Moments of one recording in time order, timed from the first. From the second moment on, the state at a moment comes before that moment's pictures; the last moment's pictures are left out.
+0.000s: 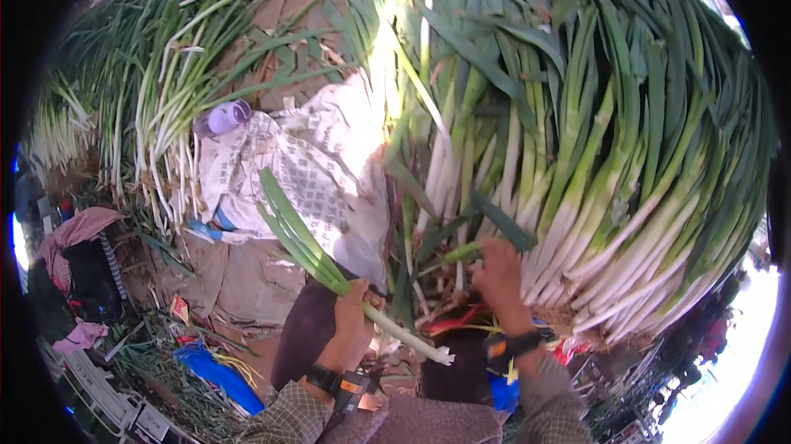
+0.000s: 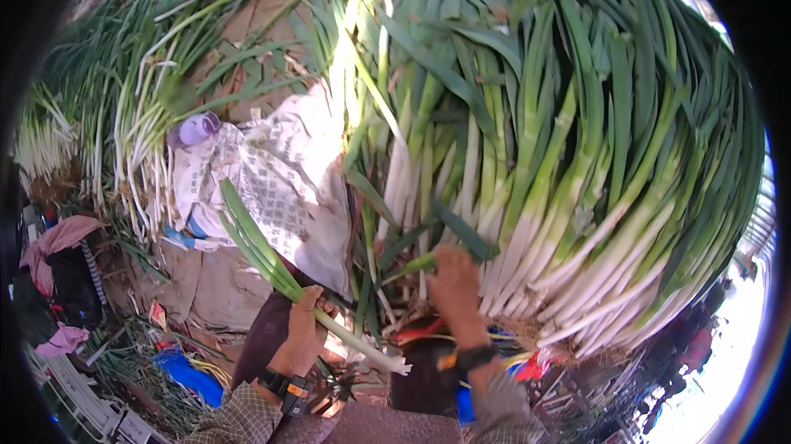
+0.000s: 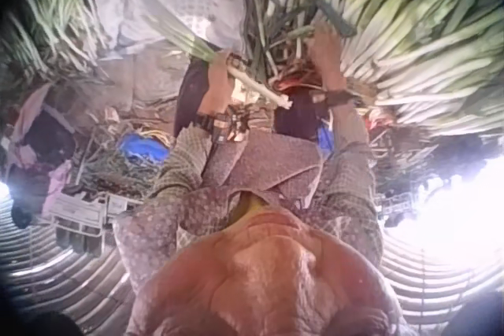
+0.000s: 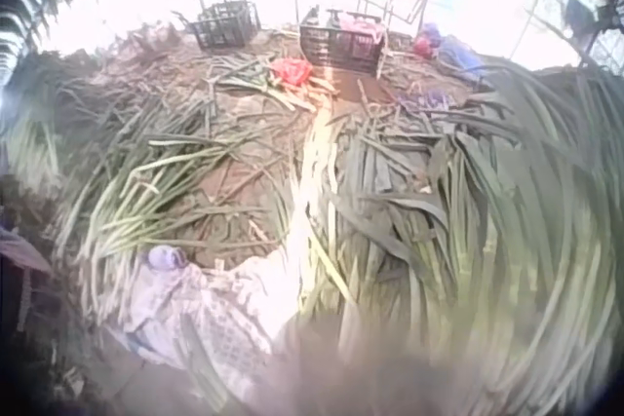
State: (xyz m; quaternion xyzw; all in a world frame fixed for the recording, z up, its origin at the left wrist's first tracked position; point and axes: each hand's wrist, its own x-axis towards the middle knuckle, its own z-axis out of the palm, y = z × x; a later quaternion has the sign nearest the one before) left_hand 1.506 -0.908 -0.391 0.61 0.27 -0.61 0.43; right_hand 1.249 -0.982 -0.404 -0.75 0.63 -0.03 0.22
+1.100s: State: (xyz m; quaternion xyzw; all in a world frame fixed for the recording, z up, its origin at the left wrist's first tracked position) left_hand 1.619 -1.049 -0.383 0.64 0.17 -0.57 0.49; right_hand 1.459 -1.271 -0.508 -0.59 0.74 -0.14 0.28
